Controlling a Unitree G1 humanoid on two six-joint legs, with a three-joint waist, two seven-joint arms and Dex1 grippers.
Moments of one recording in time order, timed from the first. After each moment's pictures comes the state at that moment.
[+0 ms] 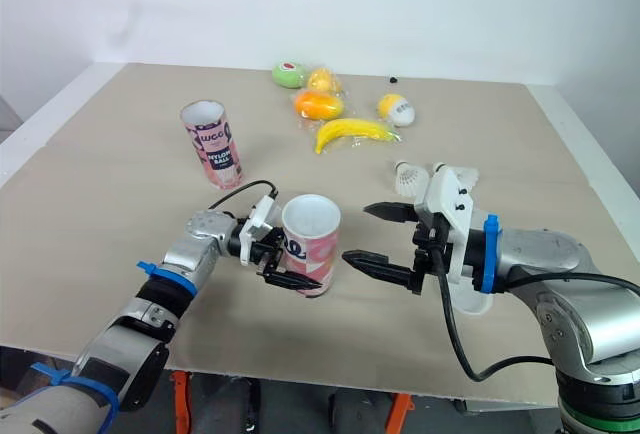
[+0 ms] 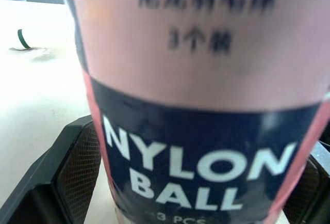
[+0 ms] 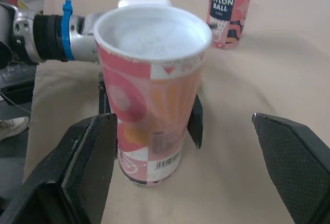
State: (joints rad) left arm -0.72 0.22 -0.22 0.62 -0.31 -0.03 -1.58; right arm -0.22 -0.78 -0.24 -0.61 0.68 0.83 0.93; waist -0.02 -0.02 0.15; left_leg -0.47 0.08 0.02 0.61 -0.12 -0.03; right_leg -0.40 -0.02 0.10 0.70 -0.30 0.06
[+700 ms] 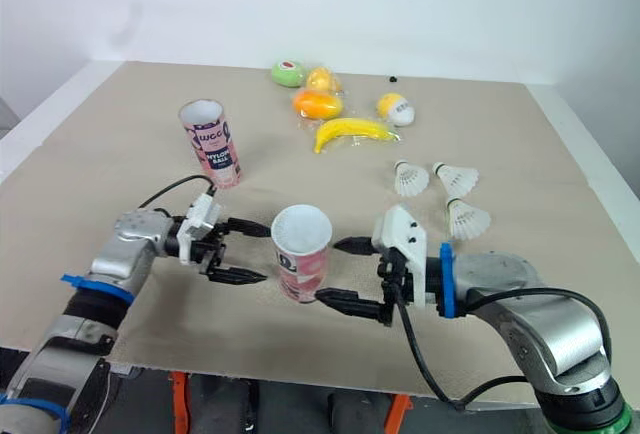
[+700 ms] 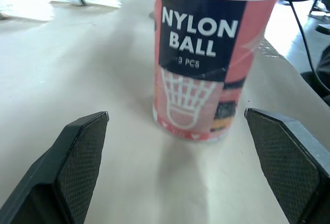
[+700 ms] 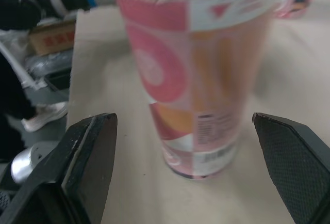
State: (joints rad) left arm -0.57 0.49 -0.11 0.39 -0.36 0.04 -1.56; right arm -0.21 -0.78 0.01 -0.62 0.66 0.77 0.91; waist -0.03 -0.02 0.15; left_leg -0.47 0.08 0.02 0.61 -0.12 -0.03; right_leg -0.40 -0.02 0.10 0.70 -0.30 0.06
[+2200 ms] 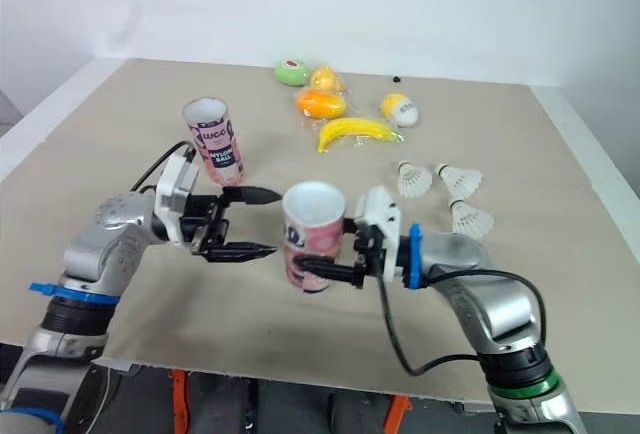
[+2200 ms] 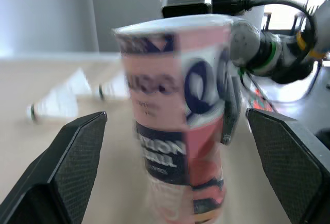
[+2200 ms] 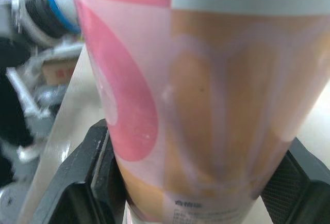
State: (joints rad) left arm -0.62 0.41 -0.06 0.03 -0.58 0.31 -1.35; right arm -0.34 -0.60 -0.06 -0.37 0.63 0.55 0.92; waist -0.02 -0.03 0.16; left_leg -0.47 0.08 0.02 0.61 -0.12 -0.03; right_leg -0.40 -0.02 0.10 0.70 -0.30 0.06
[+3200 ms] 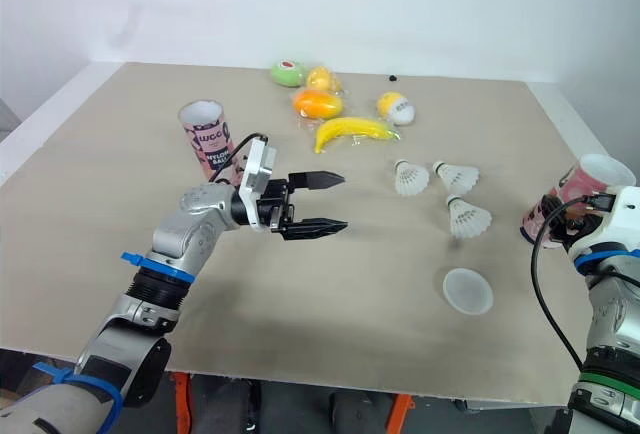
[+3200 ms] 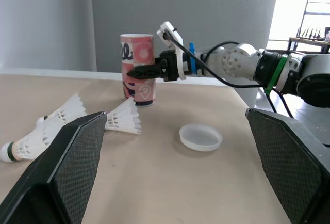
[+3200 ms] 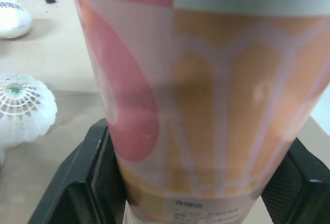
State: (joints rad) left arm -0.75 0.18 -0.15 0.28 -0.46 0.22 -1.25; right arm -0.30 -0.71 -0.59 0.41 0.36 0.26 0.43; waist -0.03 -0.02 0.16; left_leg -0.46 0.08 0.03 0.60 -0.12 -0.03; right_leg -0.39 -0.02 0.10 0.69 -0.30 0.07
